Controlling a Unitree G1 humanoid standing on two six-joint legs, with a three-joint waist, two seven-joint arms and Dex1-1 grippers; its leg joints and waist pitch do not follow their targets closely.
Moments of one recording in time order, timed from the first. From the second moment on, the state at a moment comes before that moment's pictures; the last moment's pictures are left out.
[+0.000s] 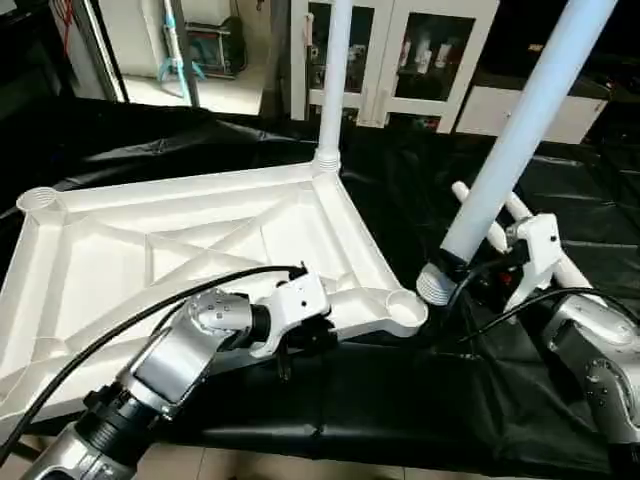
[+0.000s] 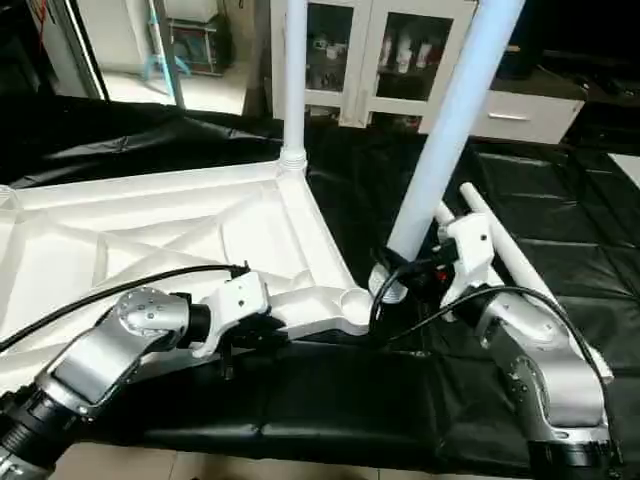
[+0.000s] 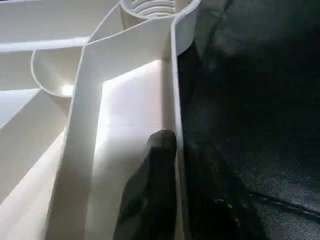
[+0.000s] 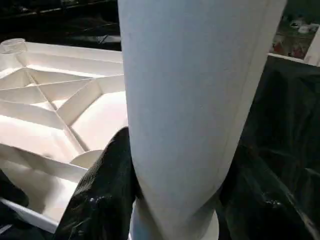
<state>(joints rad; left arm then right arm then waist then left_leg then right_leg) -0.39 0.46 -0.49 0.02 -0.02 0.48 -0.91 -0.16 -0.44 -0.10 -0.10 0.42 0.45 0.64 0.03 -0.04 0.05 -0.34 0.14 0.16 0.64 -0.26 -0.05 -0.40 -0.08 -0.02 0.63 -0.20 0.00</state>
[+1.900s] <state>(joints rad) -0.36 0.55 -0.42 0.12 -0.02 0.18 -1.05 -0.19 -0.38 -0.05 -0.10 0.42 0.46 0.62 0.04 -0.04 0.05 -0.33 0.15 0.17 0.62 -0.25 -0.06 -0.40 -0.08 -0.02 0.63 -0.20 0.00</state>
